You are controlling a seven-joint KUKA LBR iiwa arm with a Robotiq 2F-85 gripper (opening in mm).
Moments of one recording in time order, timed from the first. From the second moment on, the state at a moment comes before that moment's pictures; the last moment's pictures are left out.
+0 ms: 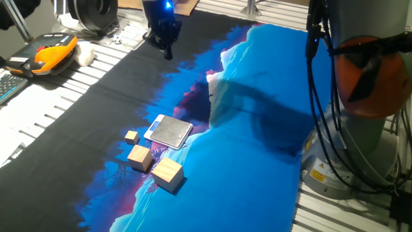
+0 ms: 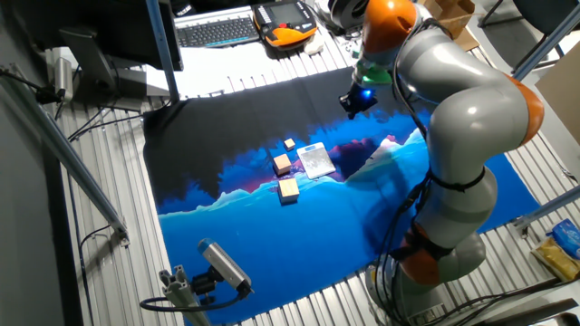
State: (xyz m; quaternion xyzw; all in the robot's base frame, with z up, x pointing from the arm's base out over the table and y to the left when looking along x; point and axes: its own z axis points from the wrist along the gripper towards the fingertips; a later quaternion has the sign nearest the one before) arm 0.515 0.001 0.236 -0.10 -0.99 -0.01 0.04
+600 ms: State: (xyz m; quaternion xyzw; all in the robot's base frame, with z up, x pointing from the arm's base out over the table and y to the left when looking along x) arm 0.515 0.001 0.236 -0.11 -0.99 0.00 0.03
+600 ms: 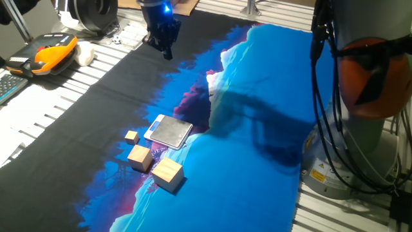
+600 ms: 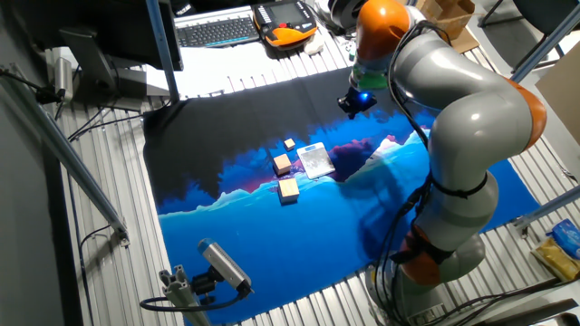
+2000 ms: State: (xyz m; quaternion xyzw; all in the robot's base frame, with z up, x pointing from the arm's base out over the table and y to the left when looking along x) arm 0.494 0.123 0.218 -0.18 -0.98 0.00 0.08
